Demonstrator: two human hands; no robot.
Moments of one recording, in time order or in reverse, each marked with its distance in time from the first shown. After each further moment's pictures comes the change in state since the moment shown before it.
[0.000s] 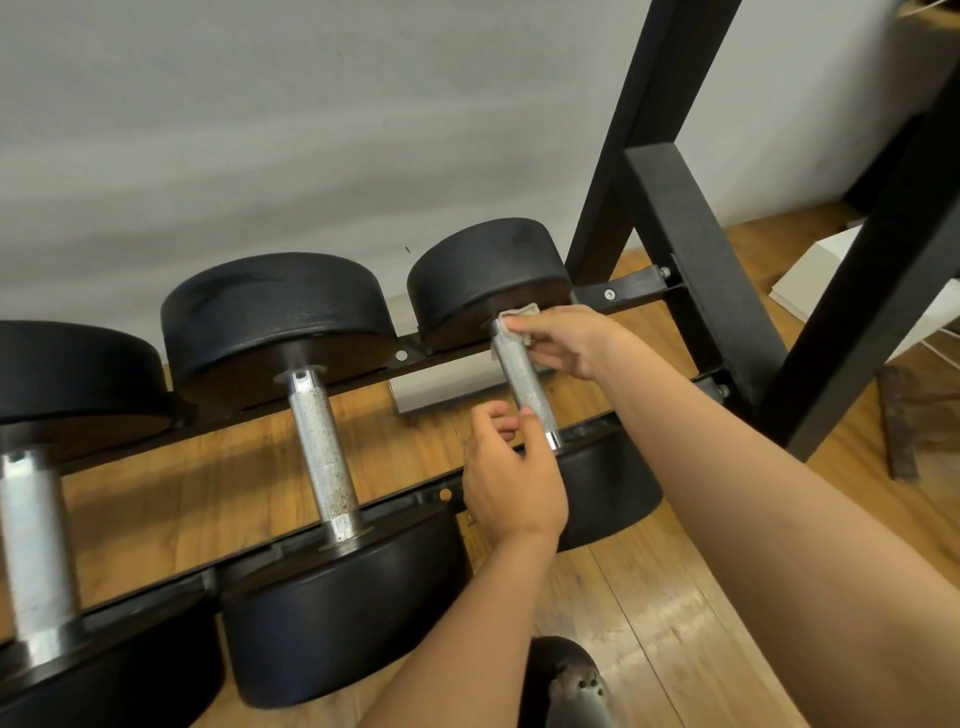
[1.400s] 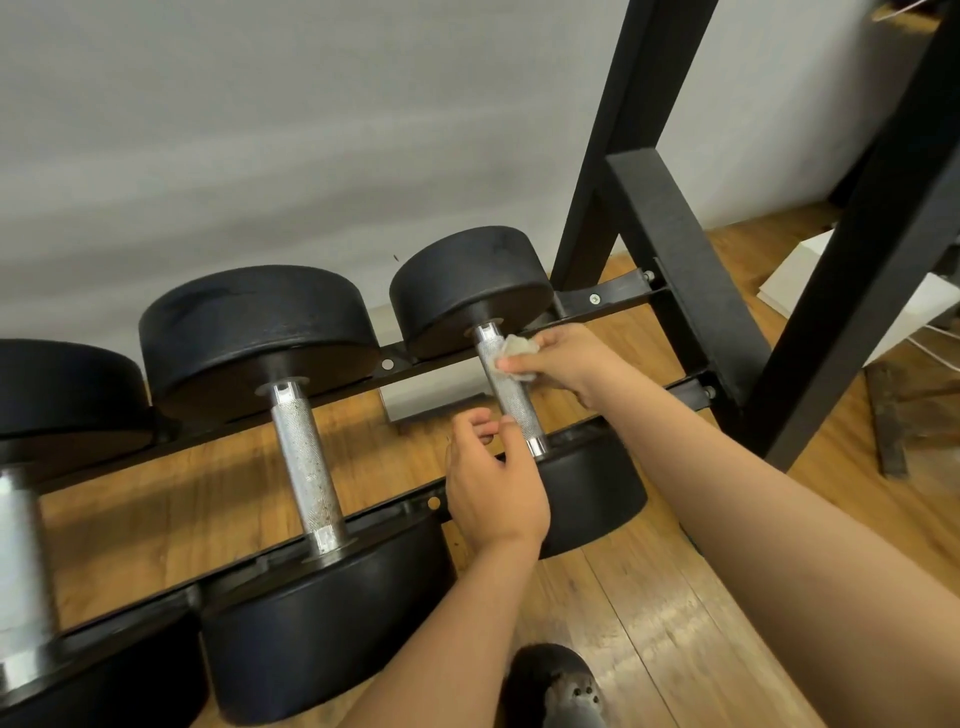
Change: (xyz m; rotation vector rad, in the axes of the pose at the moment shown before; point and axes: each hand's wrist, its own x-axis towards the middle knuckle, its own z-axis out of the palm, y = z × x) left_hand 0.001 -0.002 0.002 -0.025 0.029 -0.009; right_hand -0.012 0.021 -0.014 -0.390 0.064 -0.136
